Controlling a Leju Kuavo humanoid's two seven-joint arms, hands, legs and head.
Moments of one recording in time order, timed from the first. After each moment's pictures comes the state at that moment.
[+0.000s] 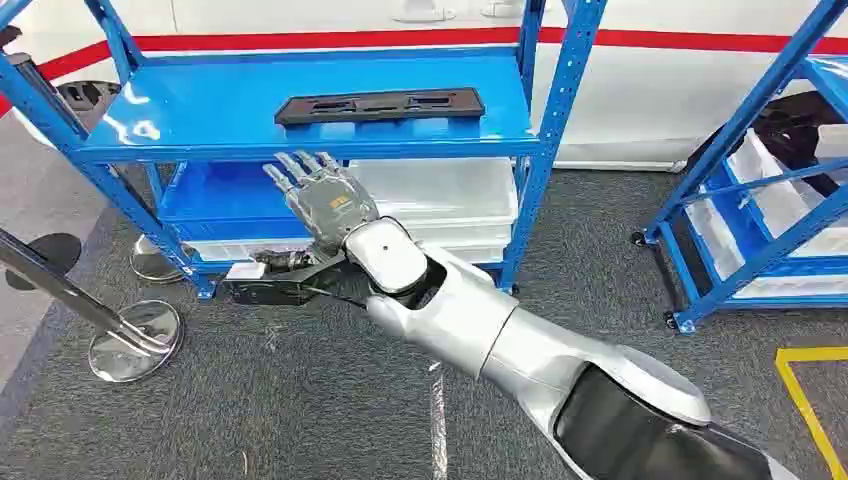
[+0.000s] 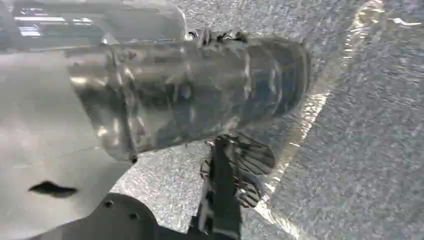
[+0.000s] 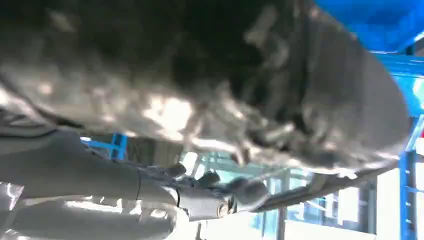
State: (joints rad) left arm -0.08 0.13 -0.45 -0.16 1.00 0.24 -0.05; right arm -1.03 0.28 1.15 -0.71 0.88 -0.06 0.12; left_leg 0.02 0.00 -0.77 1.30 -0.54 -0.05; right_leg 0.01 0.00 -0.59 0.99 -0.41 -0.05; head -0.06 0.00
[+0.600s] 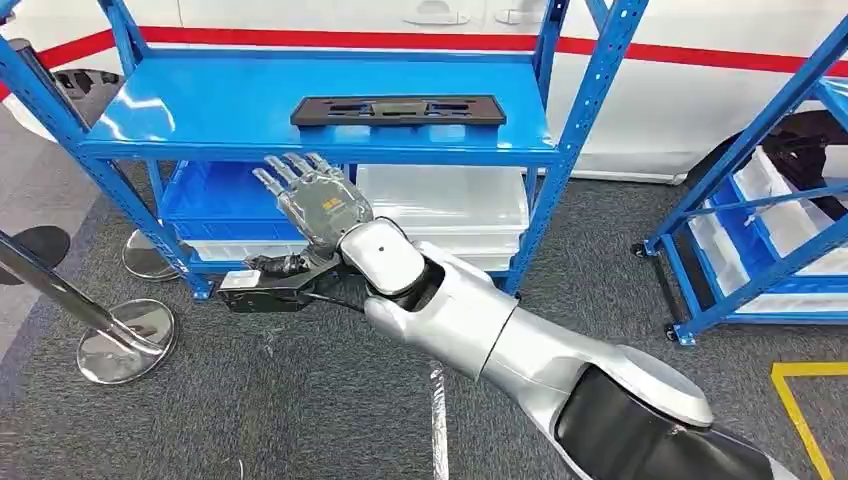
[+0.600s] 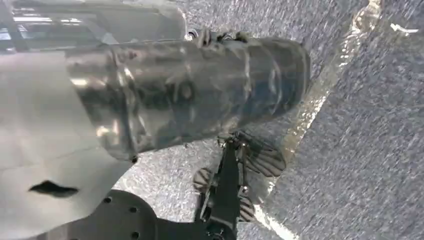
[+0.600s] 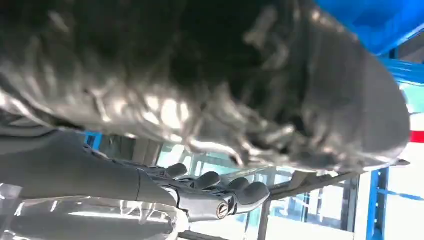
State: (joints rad) left arm -0.08 0.13 -0.46 -0.17 1.02 0.26 -0.03; right arm -1.04 0.28 1.16 -0.73 0.89 -0.04 0.10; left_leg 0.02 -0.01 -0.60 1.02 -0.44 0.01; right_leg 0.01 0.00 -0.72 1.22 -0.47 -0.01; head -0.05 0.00
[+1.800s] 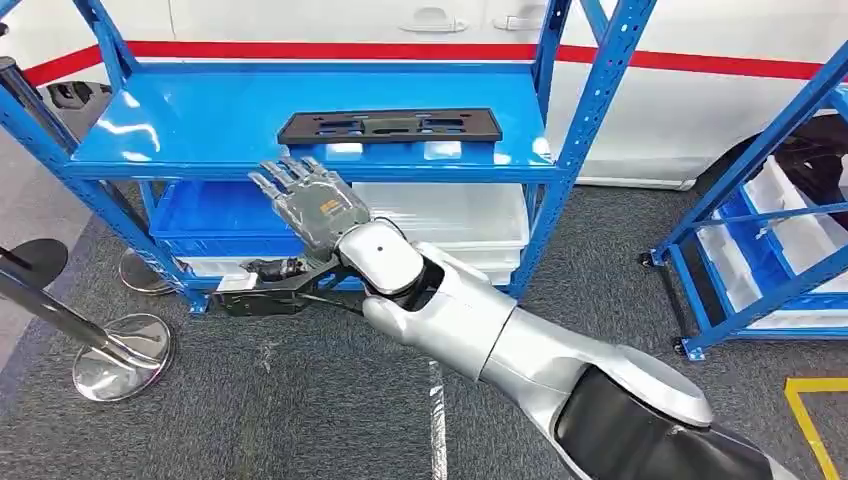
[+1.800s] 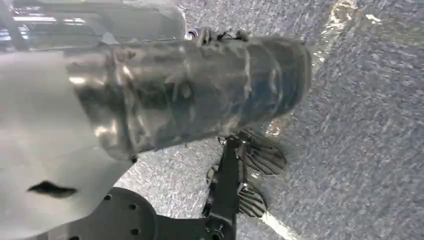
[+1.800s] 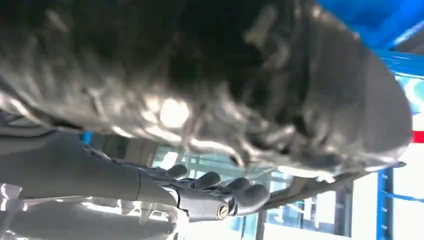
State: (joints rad) left arm -0.08 0.13 -0.47 -0.17 1.03 0.25 -0.02; right arm -1.03 0.28 1.16 -0.74 0.86 -0.02 0.09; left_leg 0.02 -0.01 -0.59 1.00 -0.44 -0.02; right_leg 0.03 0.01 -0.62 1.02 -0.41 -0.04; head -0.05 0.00
